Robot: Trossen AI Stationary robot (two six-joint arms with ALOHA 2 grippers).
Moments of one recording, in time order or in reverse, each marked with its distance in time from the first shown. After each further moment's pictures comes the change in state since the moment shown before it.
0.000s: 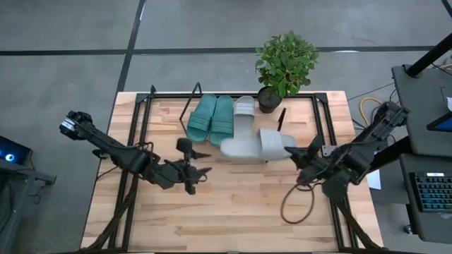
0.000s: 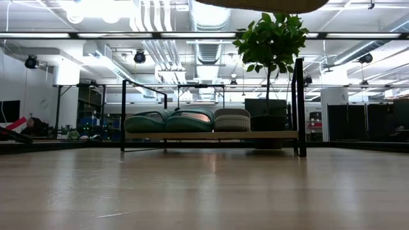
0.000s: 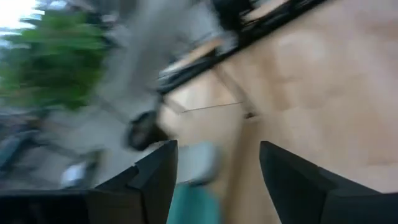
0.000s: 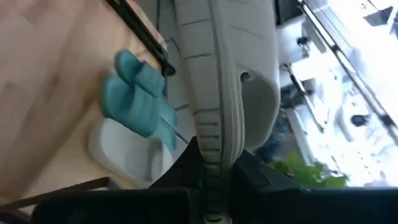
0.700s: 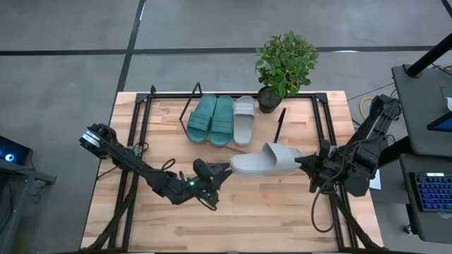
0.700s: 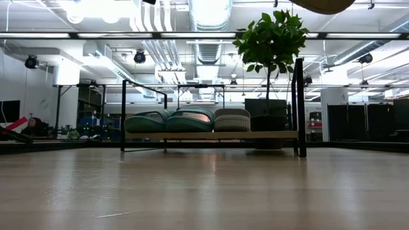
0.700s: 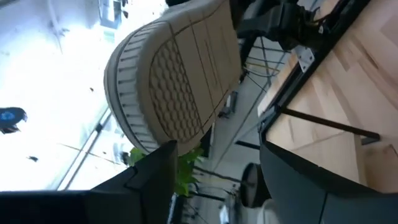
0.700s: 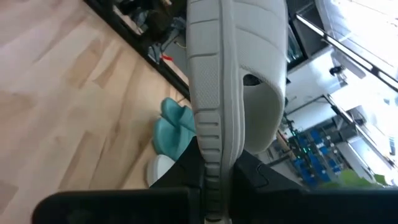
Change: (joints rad) left arm -0.040 0.358 -0.005 0.953 -0.256 1.028; right arm 0.191 -0.217 -0.212 0.206 -0.063 0.019
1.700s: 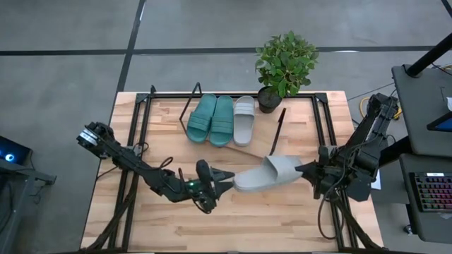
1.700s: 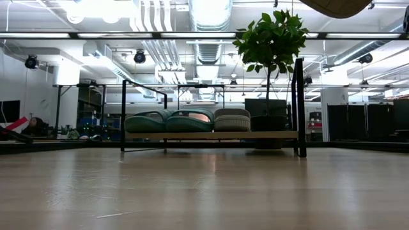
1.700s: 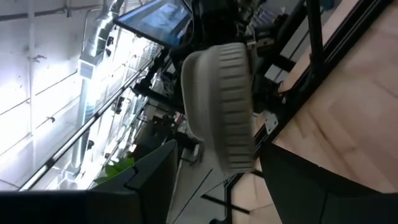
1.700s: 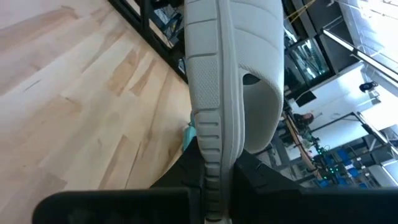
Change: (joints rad) left arm 0.001 -0.036 0.001 -0.069 0.250 -0.195; right arm 0.073 0.001 -0.048 -0.005 -0.062 0.060
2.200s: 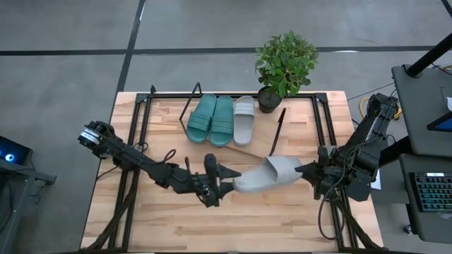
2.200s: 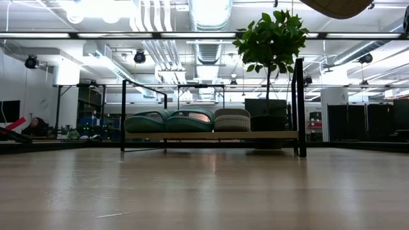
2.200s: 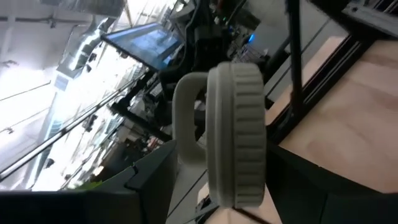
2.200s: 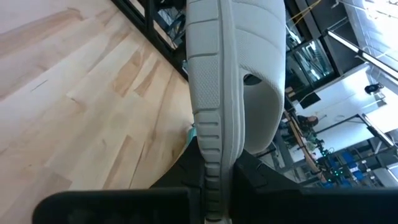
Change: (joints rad) left arm 0.085 0.002 0.006 -0.001 0.240 -0.136; right arm 0.000 0.000 -0.002 0.001 -0.019 0.000
